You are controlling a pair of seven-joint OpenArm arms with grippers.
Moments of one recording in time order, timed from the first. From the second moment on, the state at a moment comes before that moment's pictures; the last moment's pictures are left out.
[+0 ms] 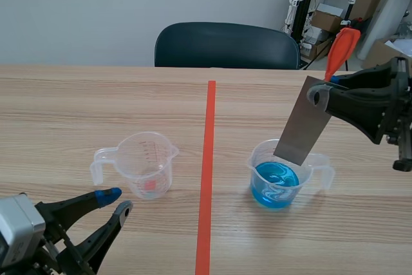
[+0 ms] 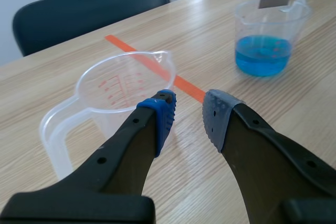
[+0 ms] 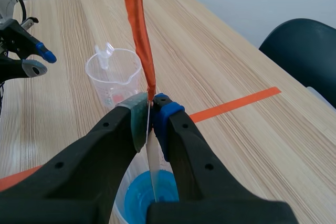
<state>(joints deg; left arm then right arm) 27.7 -22.1 8.4 75.7 11.2 -20.1 -53.4 11.4 66.0 -46.1 86.6 31.7 37.1 39.0</state>
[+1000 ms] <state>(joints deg) 37.9 -18.4 1.2 67.9 3.5 -19.5 -62.4 11.1 54.7 -46.1 77.8 24.7 35.4 38.9</state>
